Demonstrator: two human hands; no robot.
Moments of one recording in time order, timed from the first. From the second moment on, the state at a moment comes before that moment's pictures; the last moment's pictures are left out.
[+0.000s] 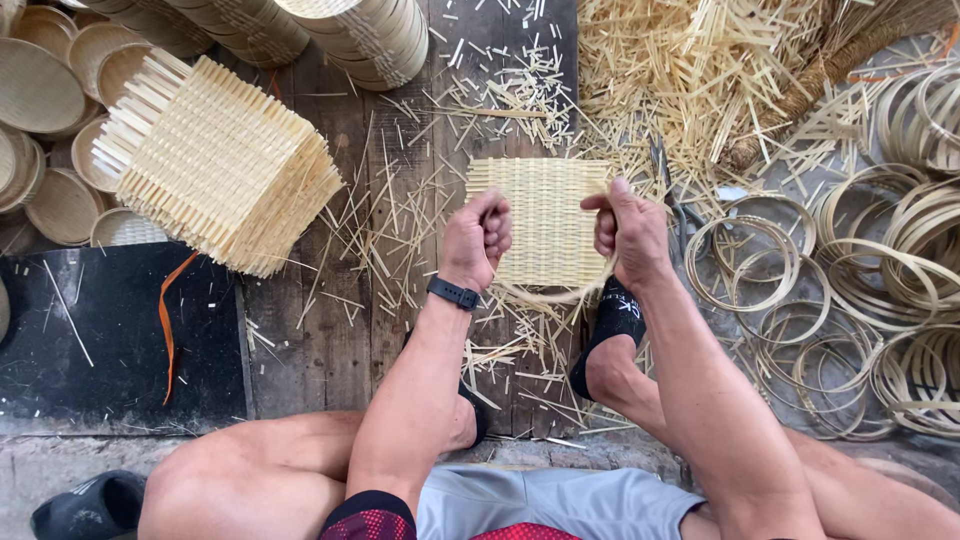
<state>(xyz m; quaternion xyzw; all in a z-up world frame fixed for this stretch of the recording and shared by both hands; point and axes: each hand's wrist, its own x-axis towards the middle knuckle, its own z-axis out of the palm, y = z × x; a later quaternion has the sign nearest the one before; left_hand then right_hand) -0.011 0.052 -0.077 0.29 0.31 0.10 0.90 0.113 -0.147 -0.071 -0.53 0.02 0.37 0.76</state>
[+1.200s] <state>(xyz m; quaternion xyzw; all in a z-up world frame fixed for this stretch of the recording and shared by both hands) -0.009 0.088 -0.197 0.67 0.52 0.04 0.53 0.127 -0.145 -0.167 -0.89 -0.09 0.17 0.40</state>
